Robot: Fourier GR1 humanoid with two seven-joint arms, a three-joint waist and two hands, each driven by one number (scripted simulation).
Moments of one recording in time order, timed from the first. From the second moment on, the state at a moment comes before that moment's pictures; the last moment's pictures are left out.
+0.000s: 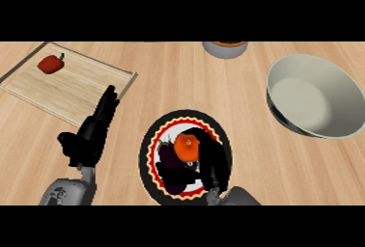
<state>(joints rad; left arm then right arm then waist) -0.14 0.11 -0.12 -1.52 0.00 0.12 0.05 -0.29 -0.02 0.72 -1.33 0.55 -0.59 0.65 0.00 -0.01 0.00</state>
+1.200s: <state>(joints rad) -0.12 0.13 -0.08 -1.54 0.01 0.13 0.07 0.18 -0.86 0.46 -2.46 0.00 -0.17 -0.08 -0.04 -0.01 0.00</state>
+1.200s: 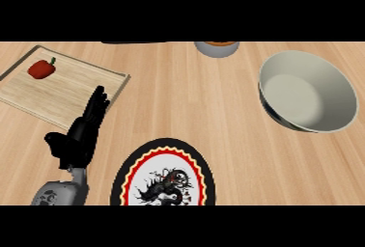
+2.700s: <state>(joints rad) -0.17 0.09 -0.09 -1.51 -0.02 0.10 0.07 -0.44 -0.94 0.06 -1.91 -0.02 0.06 0.28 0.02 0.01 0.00</state>
